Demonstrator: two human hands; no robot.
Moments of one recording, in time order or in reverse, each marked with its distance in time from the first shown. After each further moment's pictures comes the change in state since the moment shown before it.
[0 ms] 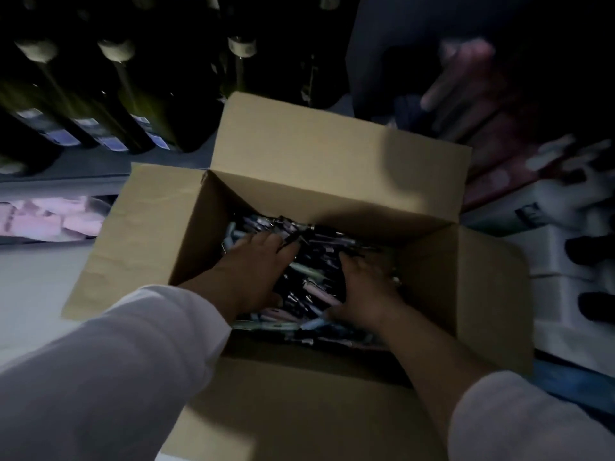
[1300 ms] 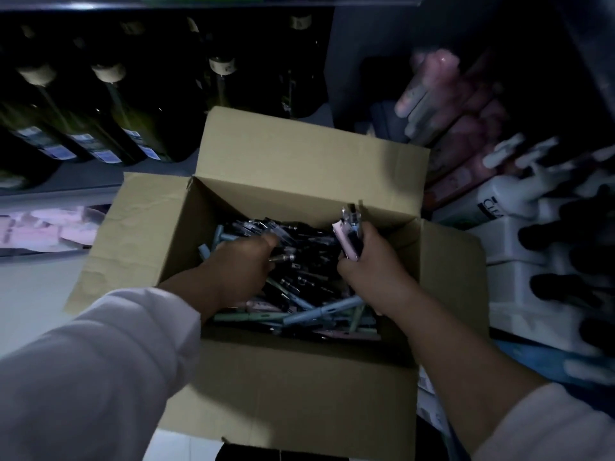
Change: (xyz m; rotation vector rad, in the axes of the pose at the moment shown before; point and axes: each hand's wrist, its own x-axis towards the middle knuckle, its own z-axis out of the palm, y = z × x) left_hand -0.019 0.014 -0.020 -0.480 0.223 -0.096; right_hand -0.054 0.006 -0.046 0.764 0.326 -0.034
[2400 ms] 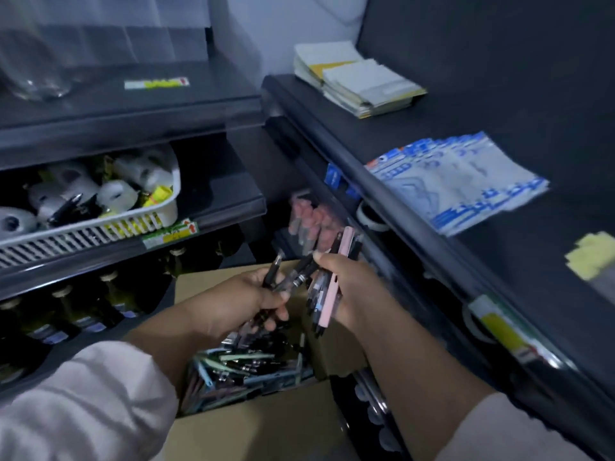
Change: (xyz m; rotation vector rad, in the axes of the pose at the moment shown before) left_hand -0.127 0.219 -0.217 -0.840 -0.303 0.017; right_hand -0.209 -0.166 -0.144 1.145 0.352 0.140
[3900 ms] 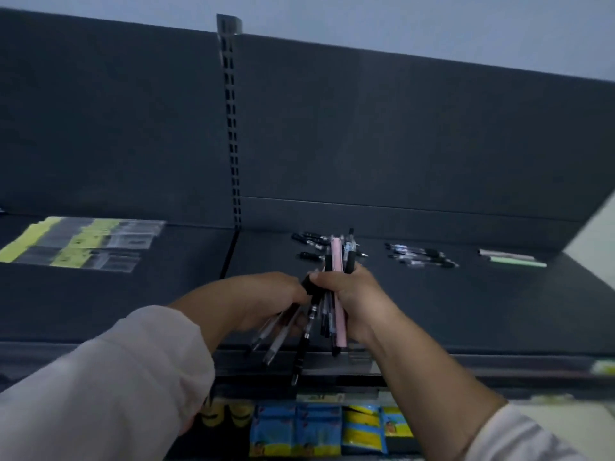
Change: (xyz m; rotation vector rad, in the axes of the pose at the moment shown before) left_hand -0.210 0.060 0.688 0.739 -0.913 0.102; right_hand -0.486 0.057 -0.560 0.378 0.765 -0.485
